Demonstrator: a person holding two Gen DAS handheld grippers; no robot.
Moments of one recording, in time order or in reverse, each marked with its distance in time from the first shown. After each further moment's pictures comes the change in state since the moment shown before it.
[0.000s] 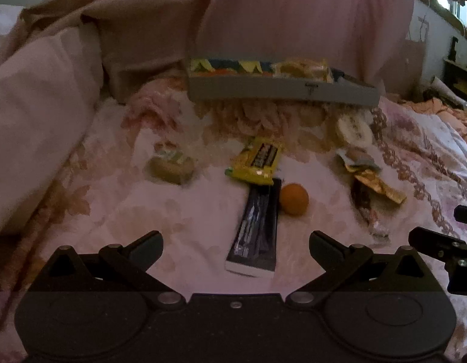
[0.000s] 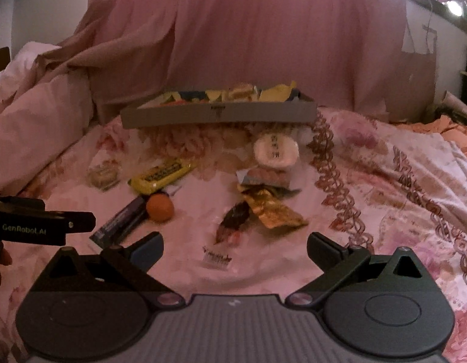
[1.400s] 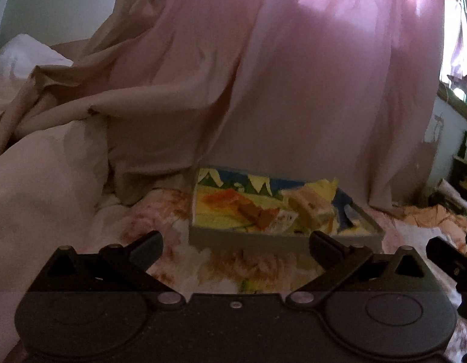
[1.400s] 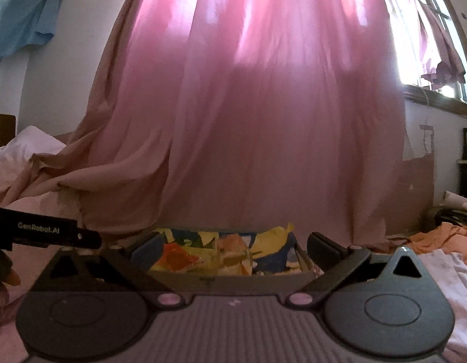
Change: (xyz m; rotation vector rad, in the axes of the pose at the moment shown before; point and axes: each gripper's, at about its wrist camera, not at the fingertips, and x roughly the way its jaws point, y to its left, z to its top) left arm -0.022 0.003 0.115 -0.153 -0.297 0.014; right arm -0.006 -0.017 0.109 -0.032 -0.480 0.001
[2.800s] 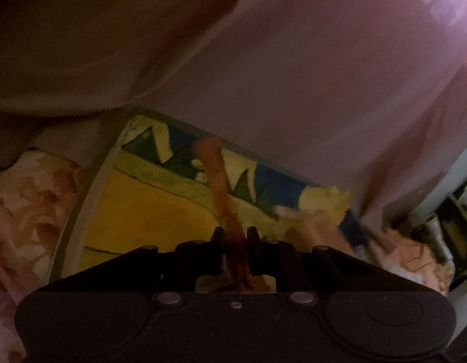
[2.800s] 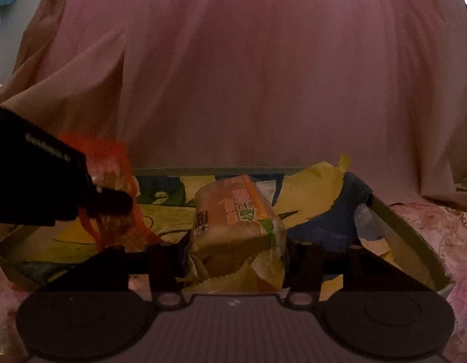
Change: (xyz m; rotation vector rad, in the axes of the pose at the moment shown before) left arm 0.267 -0.003 0.040 -0.284 0.254 -0.179; right arm 0.252 -0.007 -0.054 0.048 0.255 0.055
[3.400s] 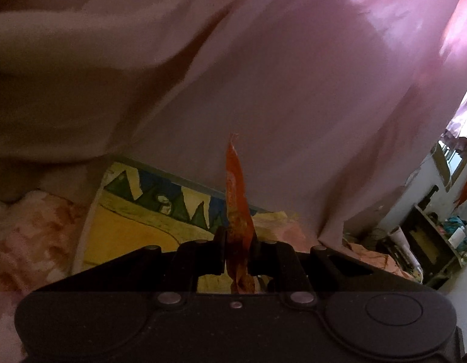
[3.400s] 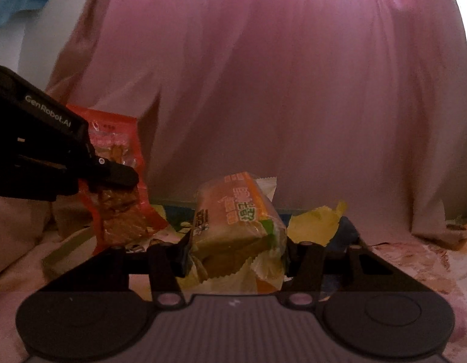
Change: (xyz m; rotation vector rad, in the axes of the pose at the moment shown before) left arm -0.071 -0.031 0.009 0.041 -0.124 -0.122; right arm -0.049 0.014 0.019 -0.053 -0.080 0.019
